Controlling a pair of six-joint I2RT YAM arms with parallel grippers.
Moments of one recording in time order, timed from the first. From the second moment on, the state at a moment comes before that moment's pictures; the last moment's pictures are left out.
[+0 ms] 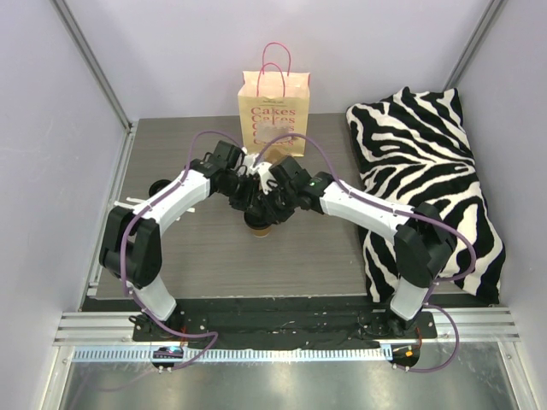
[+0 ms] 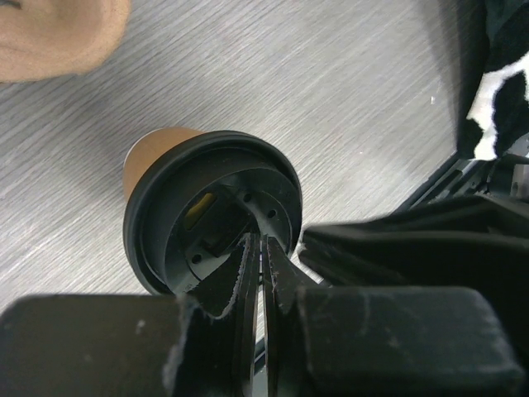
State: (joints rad) left arm -0.46 1.70 1.29 -0.66 0.51 -0.21; right arm 0.80 1.75 1.39 -0.53 -0.23 0.05
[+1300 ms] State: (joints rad) left arm -0.45 1.71 1.30 -0.66 0.53 -0.21; right arm 0.79 1.71 1.24 -0.41 -0.24 0.06
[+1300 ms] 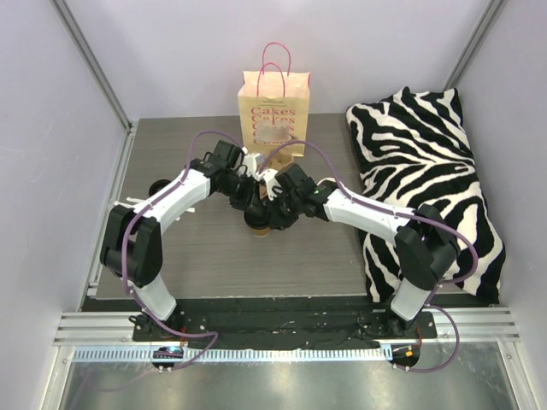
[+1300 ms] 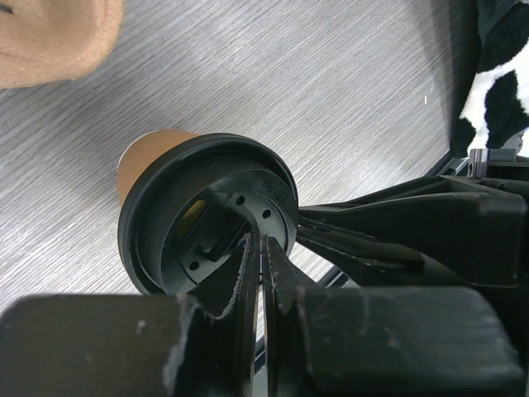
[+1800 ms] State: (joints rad) left arm -0.45 1.71 1.30 -0.65 0.55 -0.21; right arm 0.77 1.57 1.25 -0.36 -0.25 0.05
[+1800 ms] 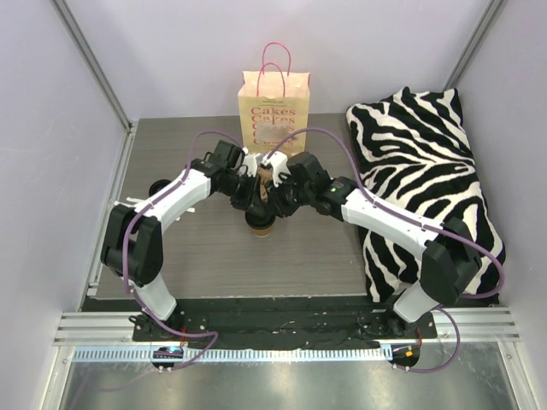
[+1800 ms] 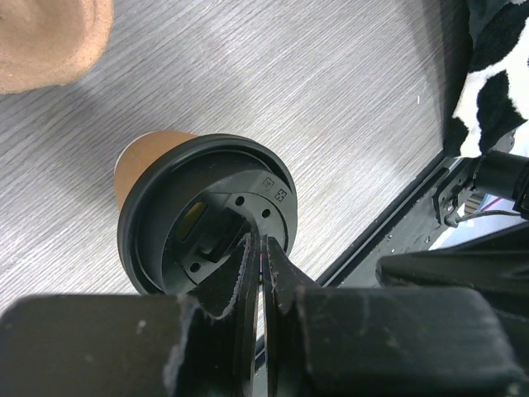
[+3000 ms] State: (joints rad) left arm -0.45 1.72 1.30 -0.64 0.55 -0.22; right arm 0.80 1.55 1.13 -0.17 -0.18 0.06
